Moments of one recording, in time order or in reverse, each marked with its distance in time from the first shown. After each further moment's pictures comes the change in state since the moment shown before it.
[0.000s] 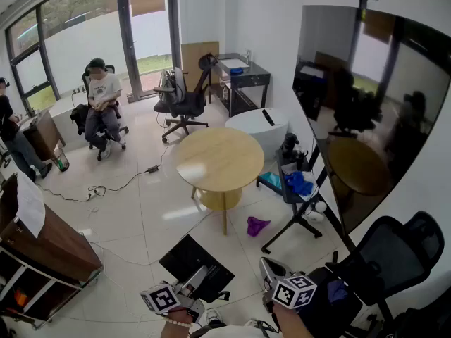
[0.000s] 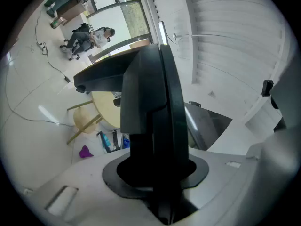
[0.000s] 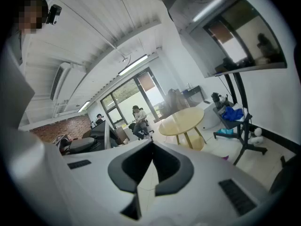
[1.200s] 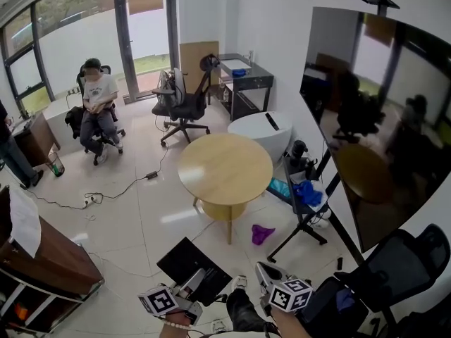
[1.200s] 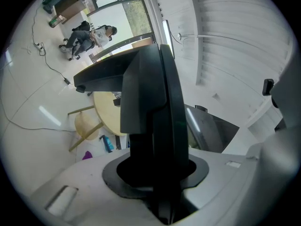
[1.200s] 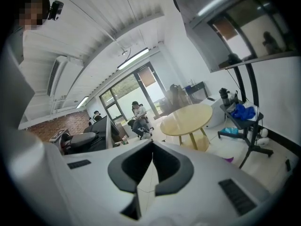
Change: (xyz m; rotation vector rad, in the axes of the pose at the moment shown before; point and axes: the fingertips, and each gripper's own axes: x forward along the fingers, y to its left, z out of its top) left arm 0.023 0.063 0.075 -0.019 0.008 0.015; right arm 0.098 0.009 -0.001 -0.019 0.049 -0.004
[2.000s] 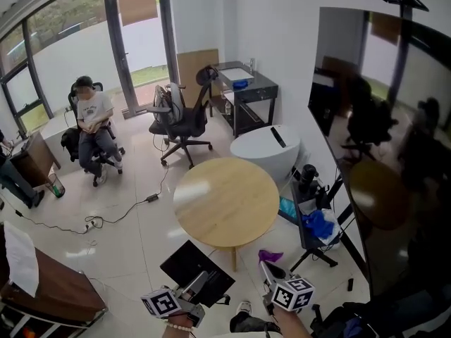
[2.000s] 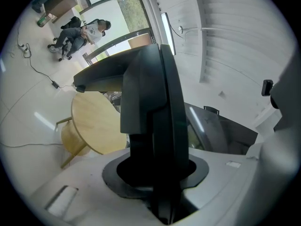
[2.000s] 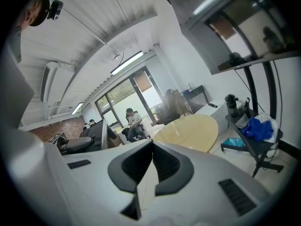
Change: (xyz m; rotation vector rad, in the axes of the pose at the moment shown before) left arm 0.162 0.036 0.104 0.040 0.017 -0.001; right arm 0.138 -0.101 0.117 0.022 -0.051 -0.009
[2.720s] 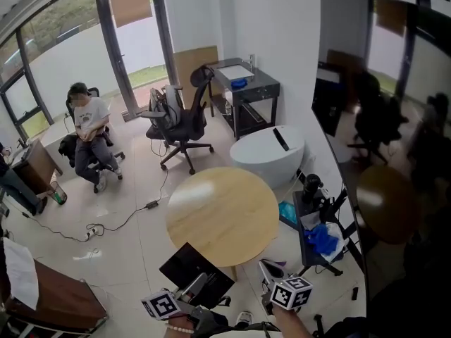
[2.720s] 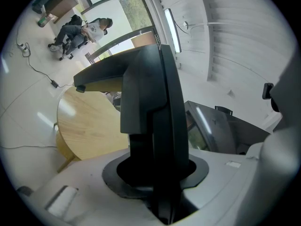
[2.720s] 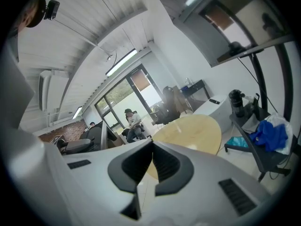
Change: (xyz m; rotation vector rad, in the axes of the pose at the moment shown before) left arm 0.100 0.025 0.027 -0.014 -0.011 0.062; right arm 0.071 -0.078 0.045 0.055 0.036 0.041
